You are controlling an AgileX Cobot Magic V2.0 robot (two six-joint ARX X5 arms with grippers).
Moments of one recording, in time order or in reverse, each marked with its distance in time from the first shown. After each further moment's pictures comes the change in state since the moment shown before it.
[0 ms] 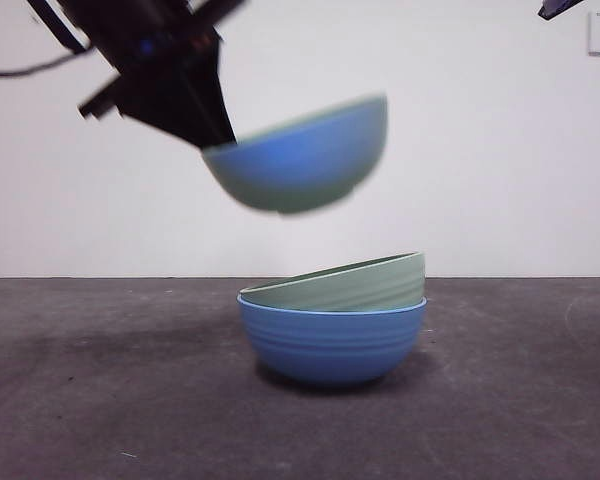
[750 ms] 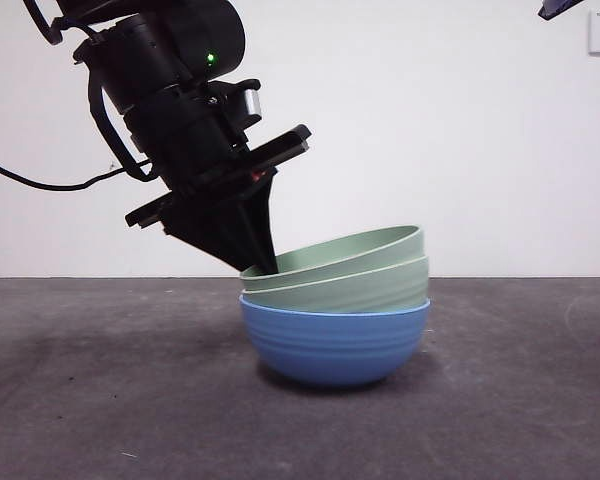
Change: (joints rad) left arm -0.047 0.233 0.000 0.072 -0.001 -0.053; right arm 0.000 0.000 0.000 0.000 0.000 0.000
